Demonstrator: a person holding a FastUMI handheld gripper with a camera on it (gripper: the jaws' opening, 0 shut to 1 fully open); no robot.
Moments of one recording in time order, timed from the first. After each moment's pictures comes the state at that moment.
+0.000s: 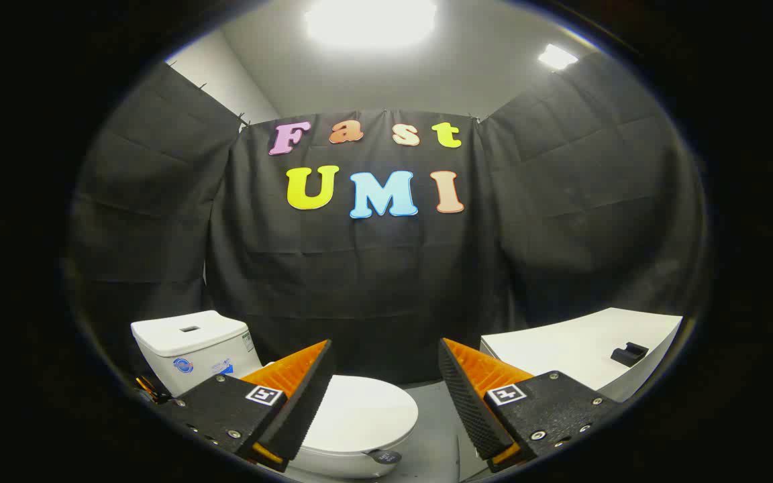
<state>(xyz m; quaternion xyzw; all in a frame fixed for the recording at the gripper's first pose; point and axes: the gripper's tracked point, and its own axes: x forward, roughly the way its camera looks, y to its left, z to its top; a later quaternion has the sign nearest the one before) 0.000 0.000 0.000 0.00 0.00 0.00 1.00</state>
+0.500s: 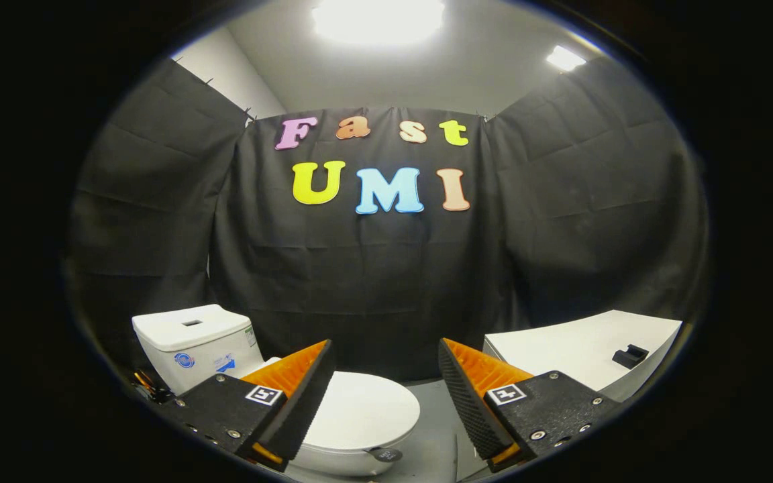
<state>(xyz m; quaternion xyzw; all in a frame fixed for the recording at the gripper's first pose) 0.001 0.010 0.000 -0.01 0.00 0.01 1.00</state>
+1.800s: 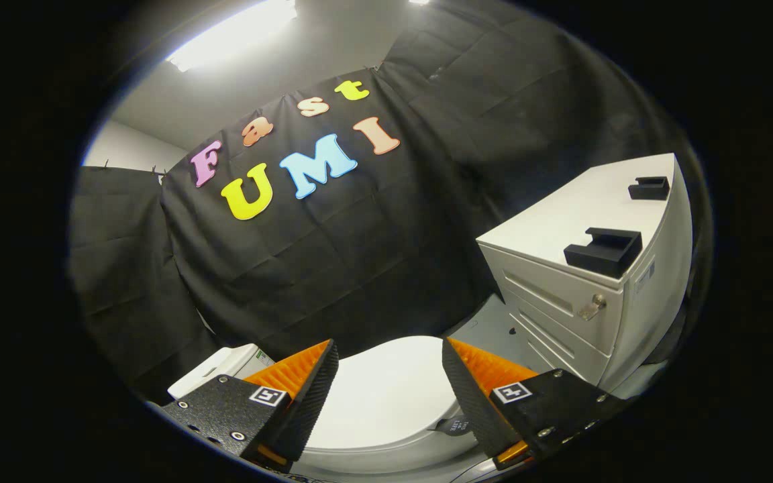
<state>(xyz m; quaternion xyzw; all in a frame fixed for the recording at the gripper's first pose) 0.026 0.003 -0.119 0.26 0.09 -0.05 0.96</state>
